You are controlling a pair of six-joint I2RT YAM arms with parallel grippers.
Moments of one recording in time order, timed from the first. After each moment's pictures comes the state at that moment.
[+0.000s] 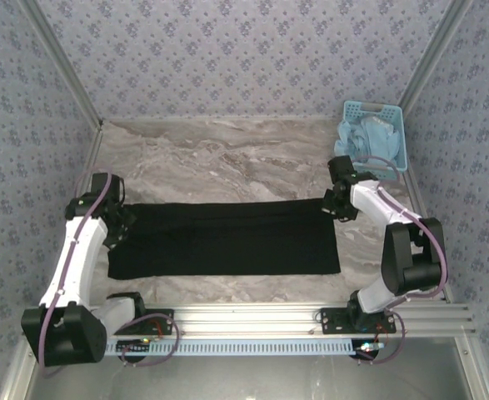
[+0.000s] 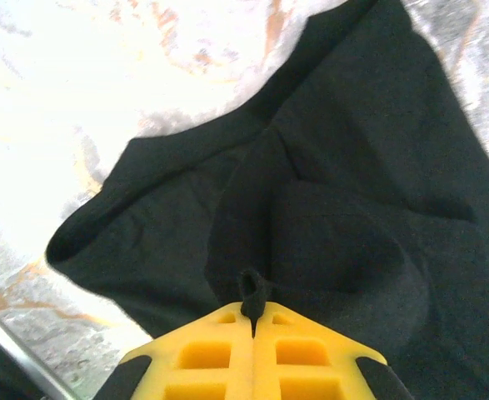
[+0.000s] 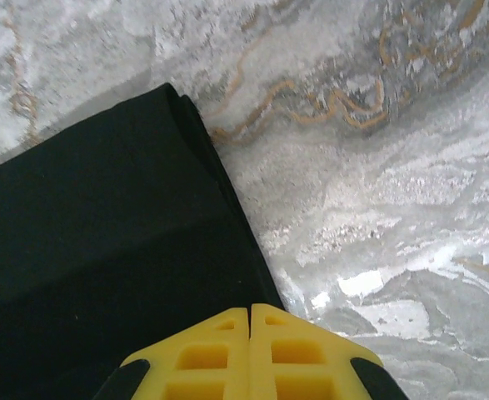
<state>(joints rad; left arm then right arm) 0.04 1.06 0.93 -1.15 -0.17 -0.89 0.17 1.54 1.00 -0.78 0.12 0.52</state>
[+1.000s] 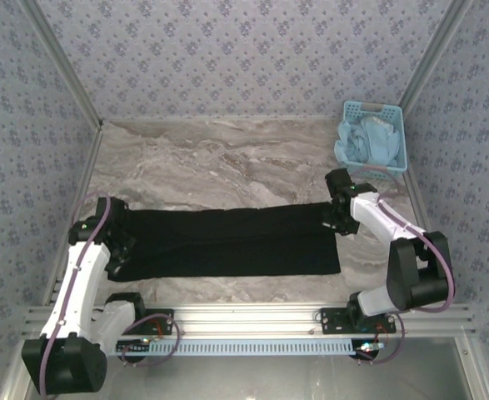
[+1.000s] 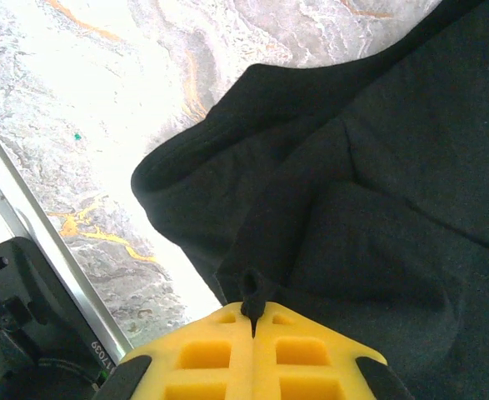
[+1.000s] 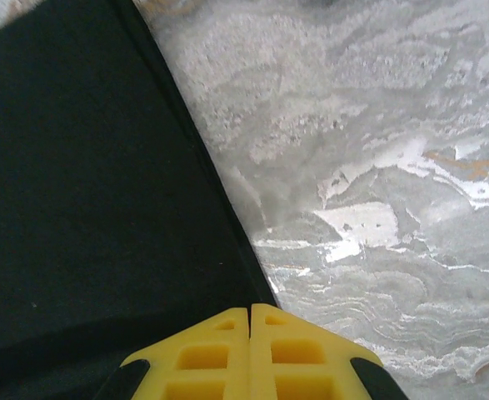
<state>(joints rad) 0.01 0.89 0.77 -1.25 -0.24 -1.07 0.21 1.43 0.89 -0.85 0.15 0.57</state>
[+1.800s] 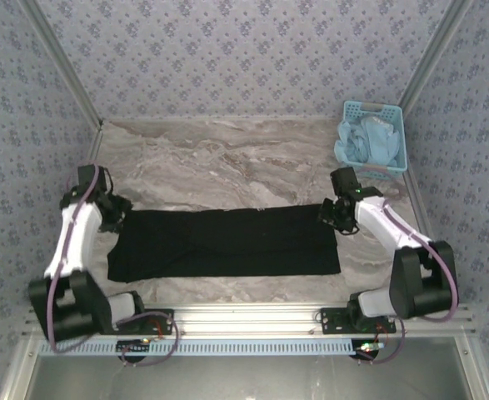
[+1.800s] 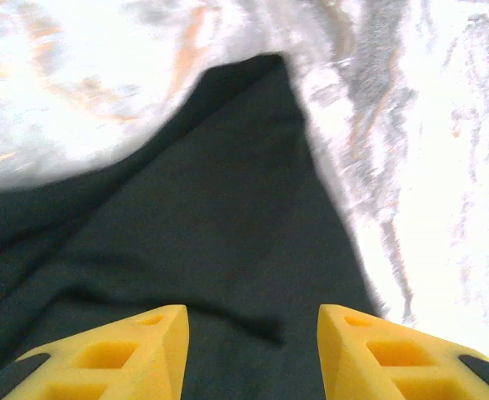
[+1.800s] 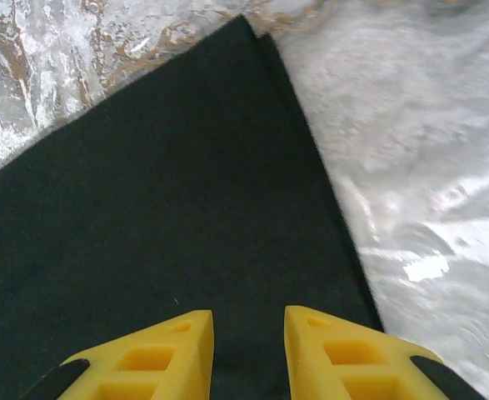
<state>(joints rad) 0.22 1.29 0.97 -0.86 0.08 -0.90 0.18 1.40 0.87 -0.72 -0.07 0.57</state>
